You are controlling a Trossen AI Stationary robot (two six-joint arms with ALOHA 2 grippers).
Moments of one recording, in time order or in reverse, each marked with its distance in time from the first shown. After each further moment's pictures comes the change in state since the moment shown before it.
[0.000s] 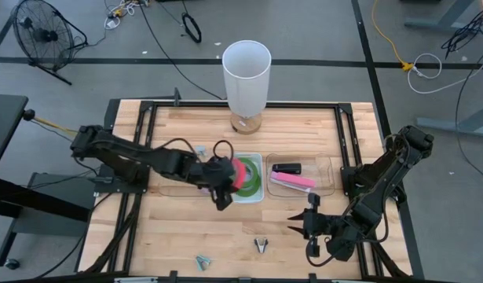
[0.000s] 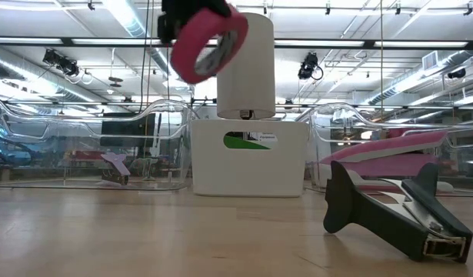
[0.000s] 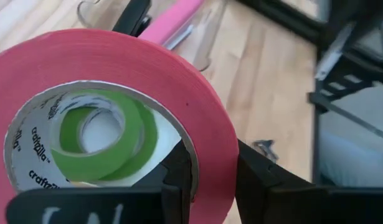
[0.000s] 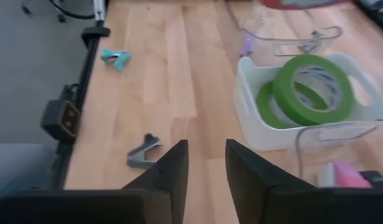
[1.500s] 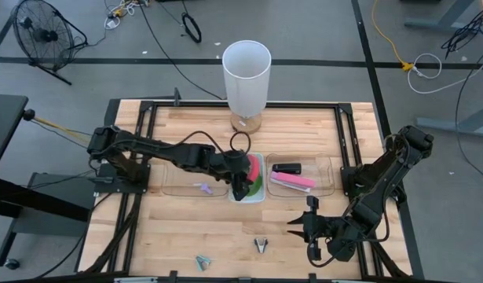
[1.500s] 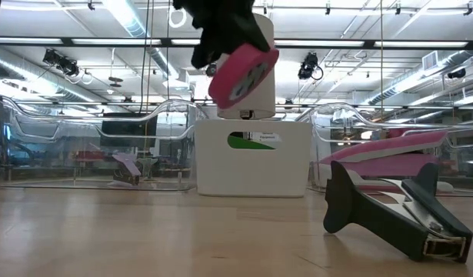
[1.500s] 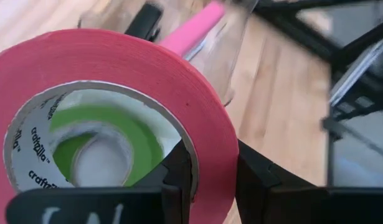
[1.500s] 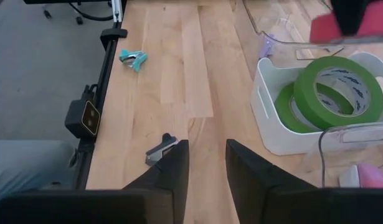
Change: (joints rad) left arm 0.133 0.166 0.071 0.105 0.111 0.031; right arm 0.002 0.000 0.000 0.049 -0.053 -0.008
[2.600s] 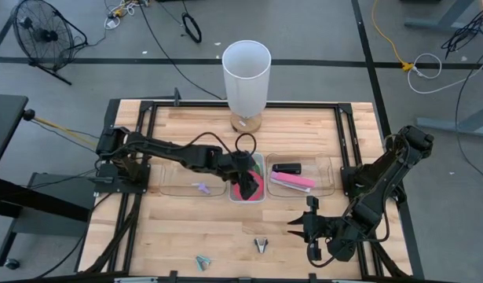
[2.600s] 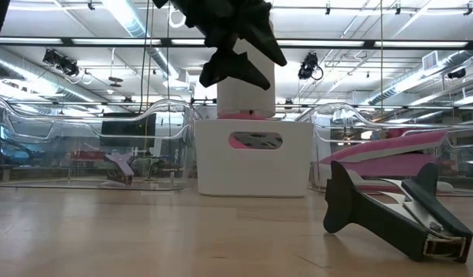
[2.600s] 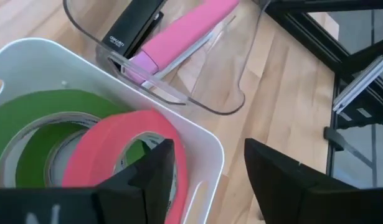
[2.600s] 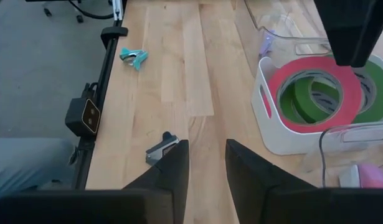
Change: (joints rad) left arm 0.026 0.085 -0.001 0.073 0.047 -0.078; right arm 0.000 0.000 0.000 -0.004 -0.005 -0.002
